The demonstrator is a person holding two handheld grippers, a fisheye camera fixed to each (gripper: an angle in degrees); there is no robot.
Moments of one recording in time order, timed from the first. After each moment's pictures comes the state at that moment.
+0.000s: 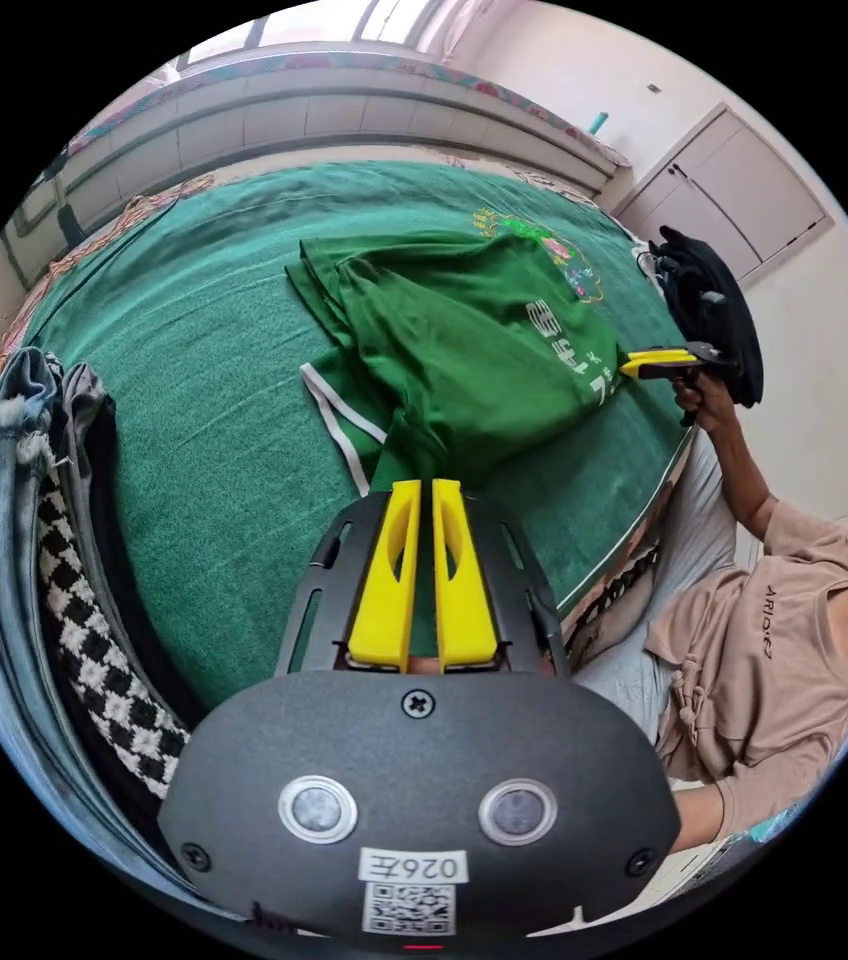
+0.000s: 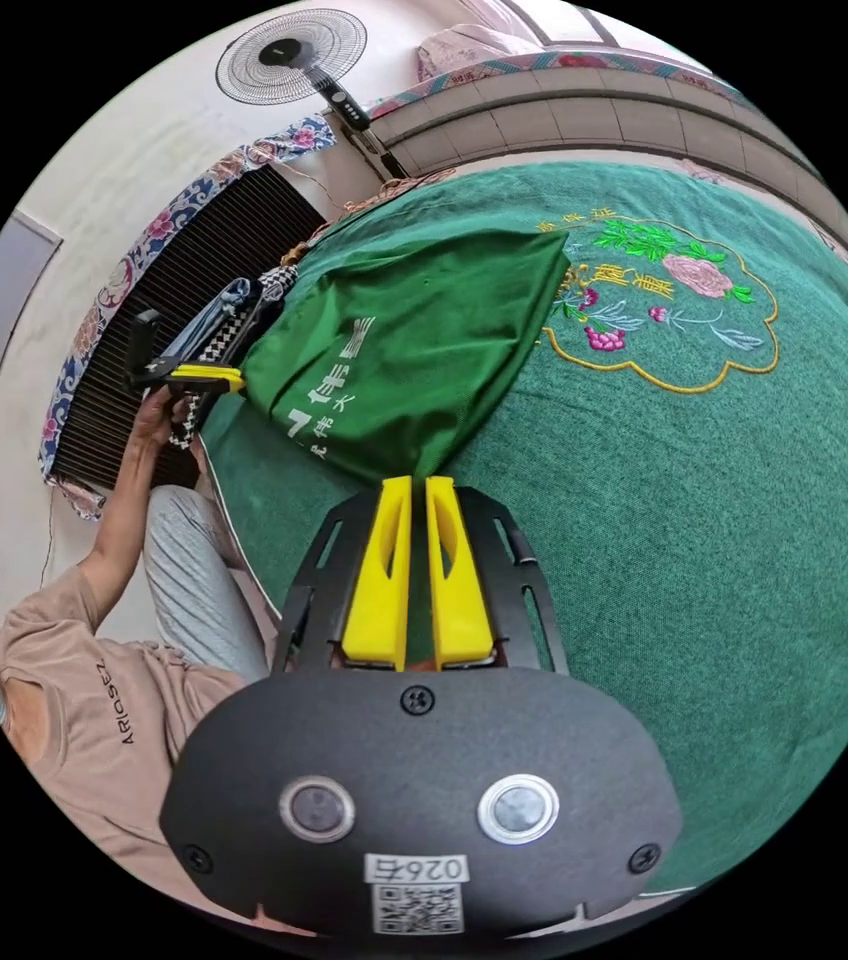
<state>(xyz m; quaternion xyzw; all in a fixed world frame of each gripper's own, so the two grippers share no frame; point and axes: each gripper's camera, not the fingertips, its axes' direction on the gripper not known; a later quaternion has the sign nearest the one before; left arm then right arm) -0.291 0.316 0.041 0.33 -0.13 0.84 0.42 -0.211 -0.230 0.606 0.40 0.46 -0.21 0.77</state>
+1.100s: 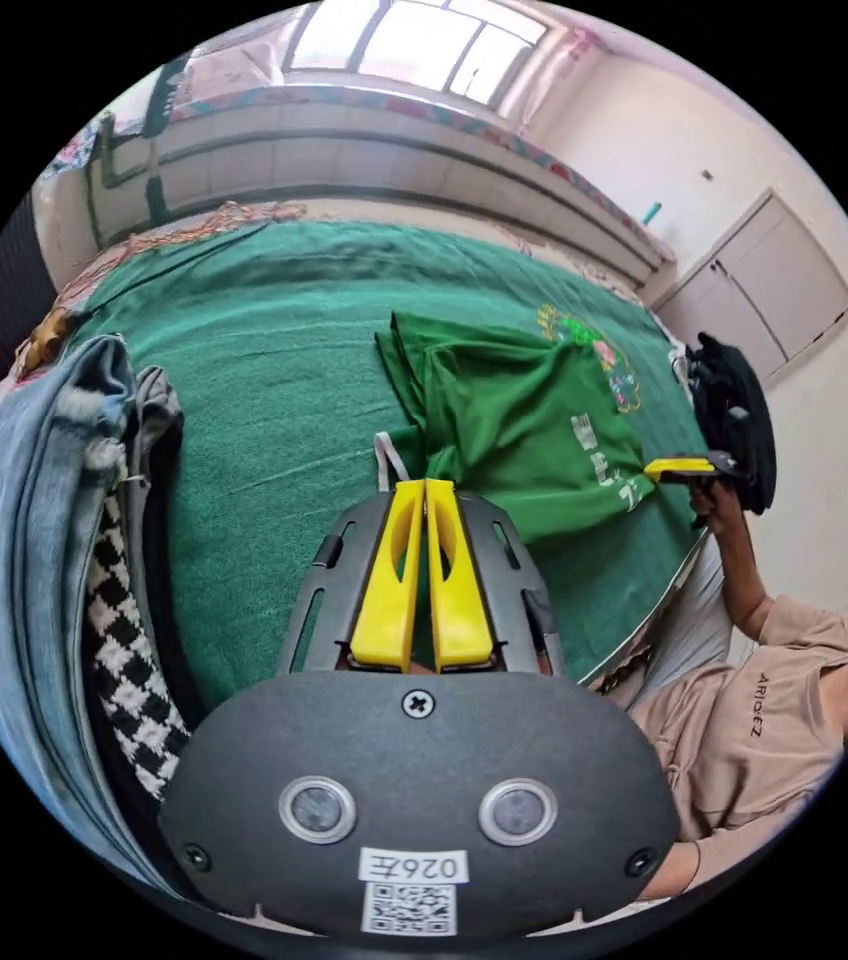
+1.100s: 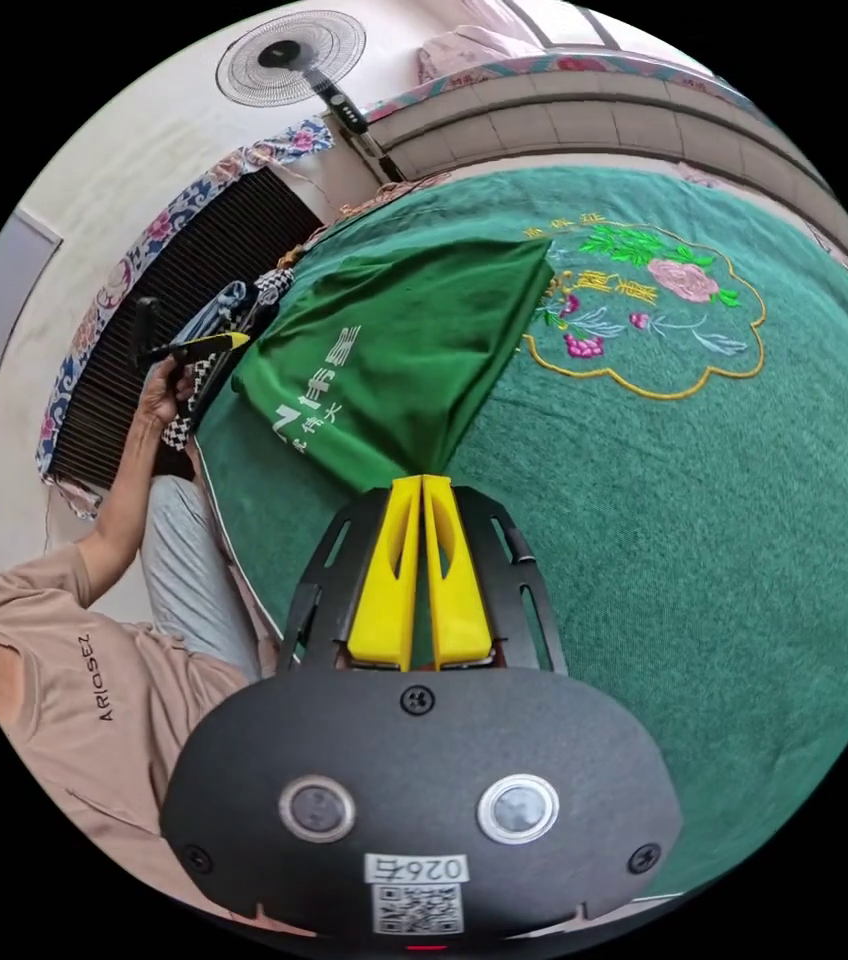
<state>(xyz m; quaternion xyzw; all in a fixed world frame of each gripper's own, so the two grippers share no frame) -0.276 0.320 -0.010 0.39 0.00 0.80 0.45 0.035 -0.120 0.542 0.40 0.47 -0.21 0.76</state>
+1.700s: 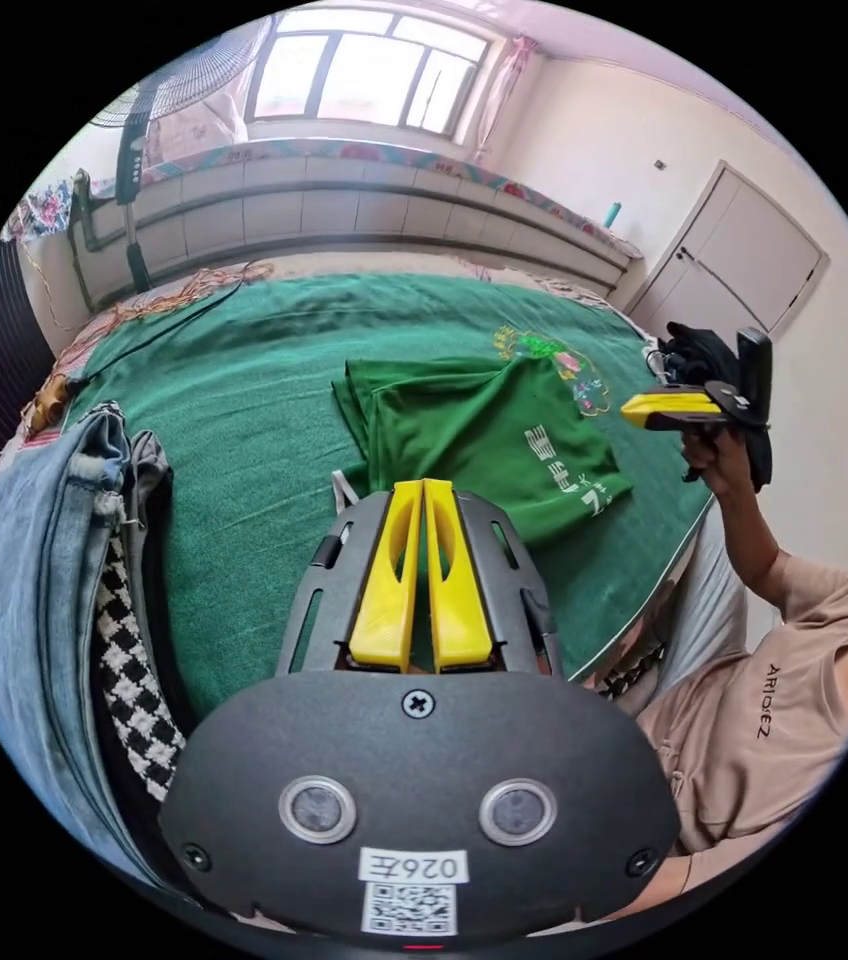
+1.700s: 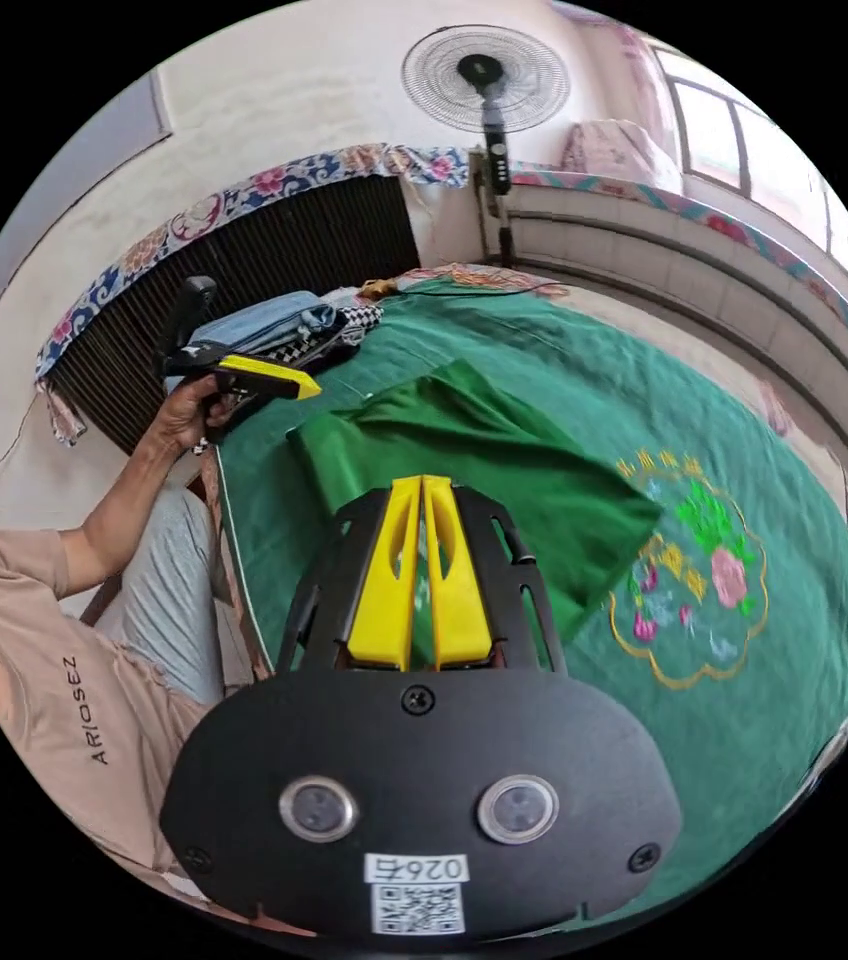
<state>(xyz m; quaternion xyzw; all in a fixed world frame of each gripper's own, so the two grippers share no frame) -0.288 0.355 0.009 0.41 -0.03 0.82 0.40 0.008 -0.021 0.506 0.36 0.57 -0.35 0.65</state>
